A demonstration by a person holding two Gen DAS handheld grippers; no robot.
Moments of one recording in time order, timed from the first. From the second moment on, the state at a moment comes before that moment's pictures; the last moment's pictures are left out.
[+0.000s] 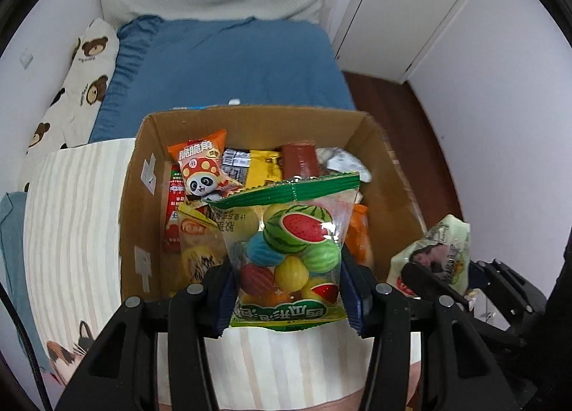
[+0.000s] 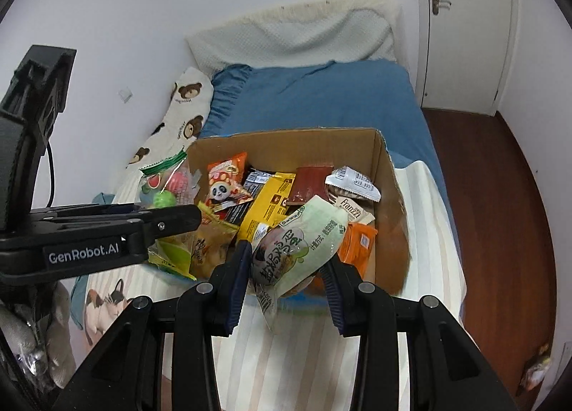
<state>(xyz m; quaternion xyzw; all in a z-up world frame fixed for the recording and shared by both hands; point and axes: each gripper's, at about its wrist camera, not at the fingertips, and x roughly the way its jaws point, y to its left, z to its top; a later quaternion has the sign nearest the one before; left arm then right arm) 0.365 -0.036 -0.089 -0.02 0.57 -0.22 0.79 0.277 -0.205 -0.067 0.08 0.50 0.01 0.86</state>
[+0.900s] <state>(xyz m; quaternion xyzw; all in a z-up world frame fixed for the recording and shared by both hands) 0.416 -0.039 -0.179 0.02 0.66 -0.13 0.74 0.336 -0.233 -0.161 0.06 0.66 -0.05 0.75</state>
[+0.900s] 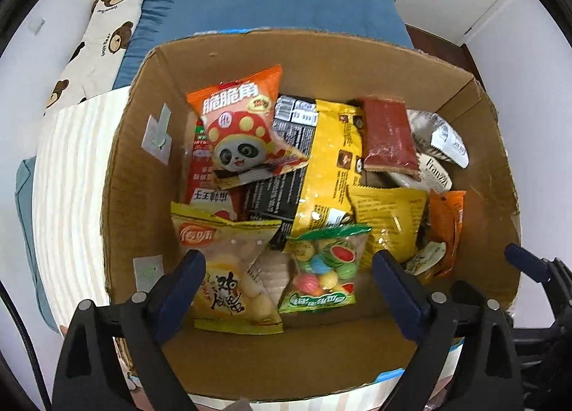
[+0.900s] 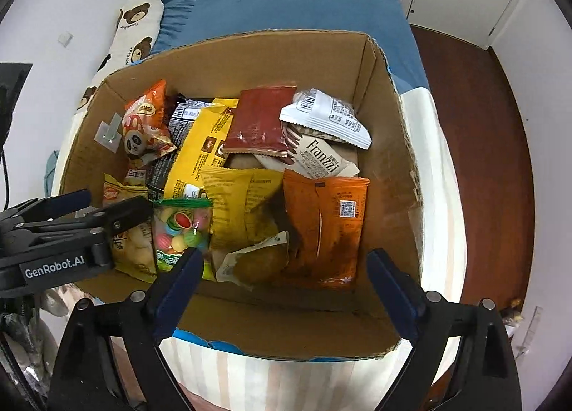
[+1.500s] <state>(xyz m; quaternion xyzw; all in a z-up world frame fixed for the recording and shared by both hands) 0.344 -0.001 -0.130 0.01 0.57 -0.12 0.81 0.273 -0.216 -0.105 0.04 0.57 -0.07 0.81</state>
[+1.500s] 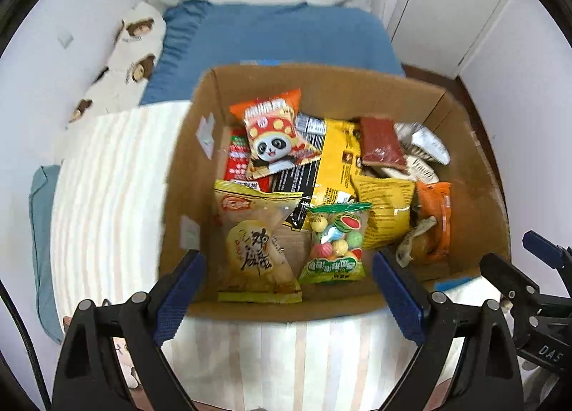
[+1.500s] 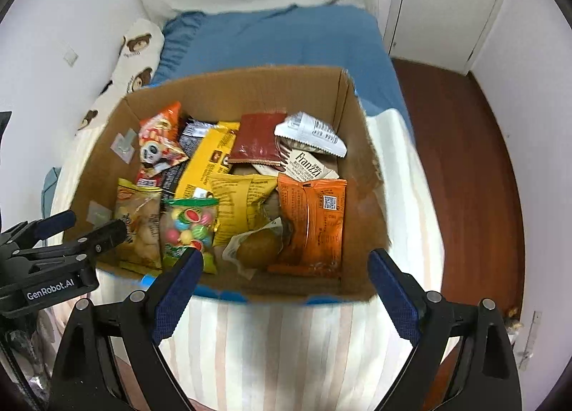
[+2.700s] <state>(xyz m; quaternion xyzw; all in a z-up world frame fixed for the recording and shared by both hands) 0.107 0.071 0.033 0.00 0.35 -0.11 0.93 0.011 -0.136 0.101 0.00 0.34 -0.10 0.94</state>
